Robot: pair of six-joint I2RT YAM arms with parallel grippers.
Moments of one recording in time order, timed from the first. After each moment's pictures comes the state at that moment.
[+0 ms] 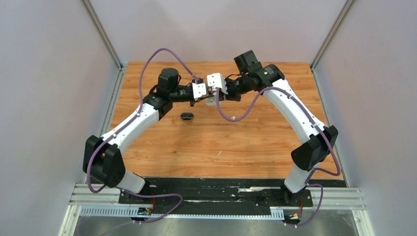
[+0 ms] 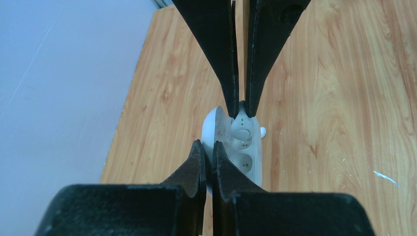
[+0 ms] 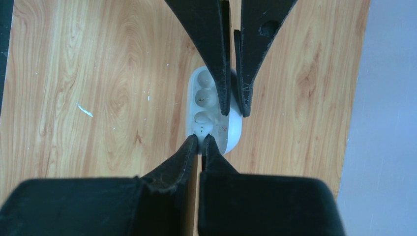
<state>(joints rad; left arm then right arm) -0.48 1.47 1.20 -0.06 0.82 0.72 0.57 1.74 1.89 -1.07 -0.59 -1.09</state>
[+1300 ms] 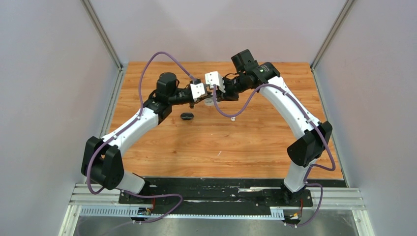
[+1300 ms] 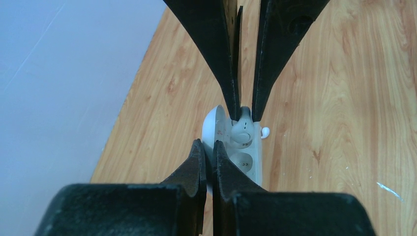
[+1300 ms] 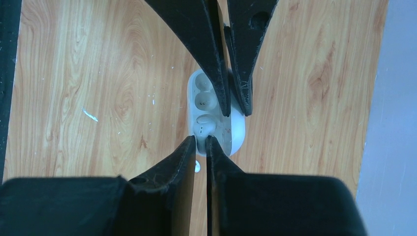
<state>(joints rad) -0.48 1.44 1.10 0.10 0.77 0.60 0.57 1.80 1.94 -1.10 -0.61 -1.06</state>
